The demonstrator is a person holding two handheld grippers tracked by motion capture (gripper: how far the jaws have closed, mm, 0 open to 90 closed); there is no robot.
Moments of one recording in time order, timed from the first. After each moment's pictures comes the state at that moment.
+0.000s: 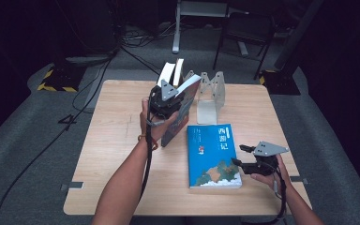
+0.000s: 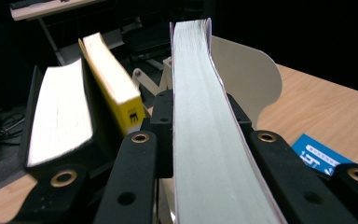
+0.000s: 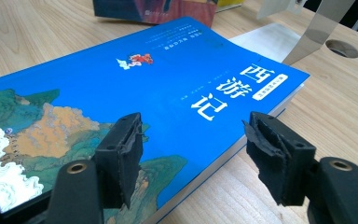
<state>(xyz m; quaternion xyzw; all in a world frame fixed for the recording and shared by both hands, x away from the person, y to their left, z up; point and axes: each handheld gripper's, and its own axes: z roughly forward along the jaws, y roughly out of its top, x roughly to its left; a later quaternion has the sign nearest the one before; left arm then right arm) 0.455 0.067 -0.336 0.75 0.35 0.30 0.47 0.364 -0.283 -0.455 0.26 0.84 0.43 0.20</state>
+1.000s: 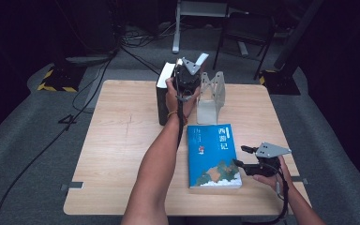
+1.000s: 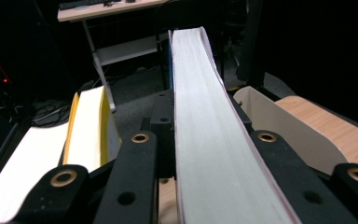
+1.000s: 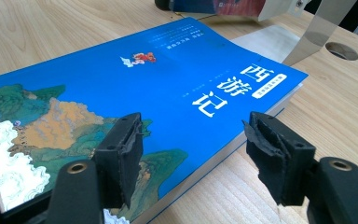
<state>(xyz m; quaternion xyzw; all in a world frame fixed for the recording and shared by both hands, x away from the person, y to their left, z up) 0.531 0.003 -0.325 0.69 0.42 0.34 0.47 0.360 -0.289 -0.454 0.26 0.84 0.43 0.20</state>
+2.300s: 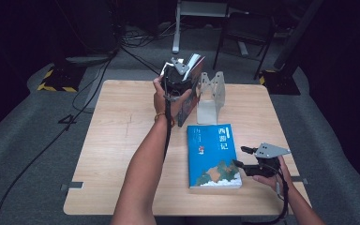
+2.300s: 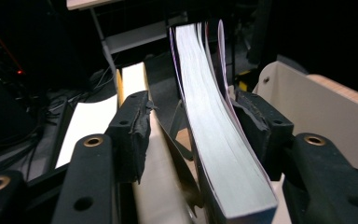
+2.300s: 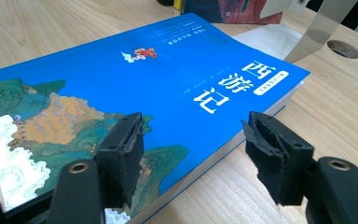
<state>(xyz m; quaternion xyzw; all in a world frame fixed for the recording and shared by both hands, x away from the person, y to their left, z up) 0.520 0.041 -0.322 0.71 0.42 0.35 0.44 0.359 -0.288 -0.454 0.25 0.84 0.43 0.20</state>
